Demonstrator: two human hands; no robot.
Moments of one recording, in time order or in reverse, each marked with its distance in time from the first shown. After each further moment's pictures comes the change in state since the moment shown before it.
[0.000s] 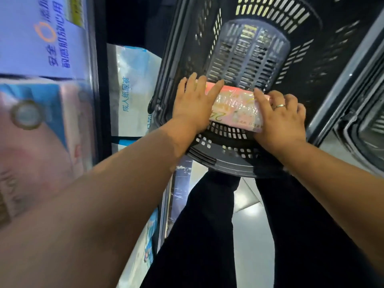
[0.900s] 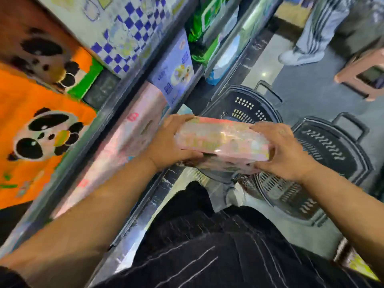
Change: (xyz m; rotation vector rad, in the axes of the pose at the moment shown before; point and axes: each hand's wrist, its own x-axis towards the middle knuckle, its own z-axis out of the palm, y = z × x) left_hand -0.358 0.028 -0.280 -1.131 0.629 -0.202; right_hand -0.215 0.015 -0.375 0.250 0.187 -0.847
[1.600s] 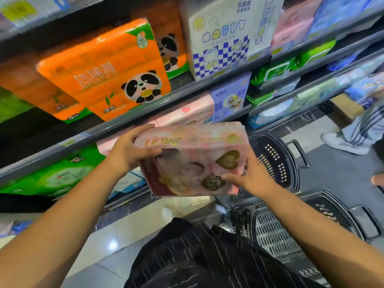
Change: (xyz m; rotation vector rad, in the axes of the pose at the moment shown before) left_hand -0.207 0.070 -0.047 -0.640 0.619 -0.446; right_hand -0.011 -0.104 -0.006 0.531 -0.312 -0.114
